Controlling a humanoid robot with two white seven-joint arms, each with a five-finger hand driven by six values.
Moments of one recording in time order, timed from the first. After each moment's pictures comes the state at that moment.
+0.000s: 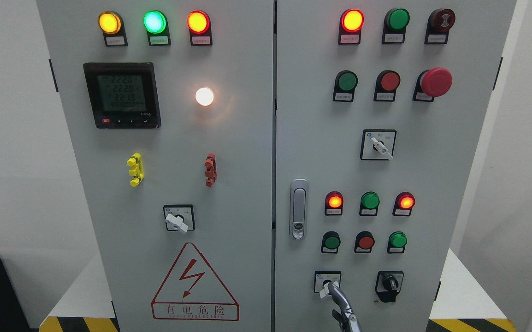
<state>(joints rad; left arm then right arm) -0.08 -0.11 0.00 0.00 0.08 -0.07 -0.06 0.16 0.13 0.34 -2.07 0.28 -0.10 -0.13</state>
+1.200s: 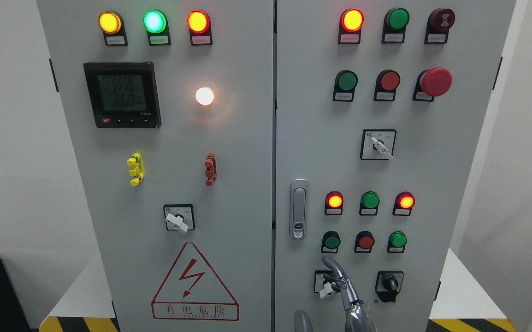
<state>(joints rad) -0.08 -0.11 0.00 0.00 0.08 -0.07 -0.06 -0.02 0.13 0.30 -2.02 0.71 -0.01 -0.13</state>
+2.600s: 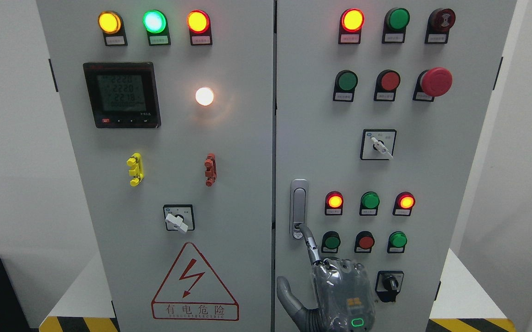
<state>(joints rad) -0.08 -0.11 0.00 0.00 0.08 -0.07 -0.06 -0.24 0.13 0.30 -1.81 1.41 0.11 -0.13</state>
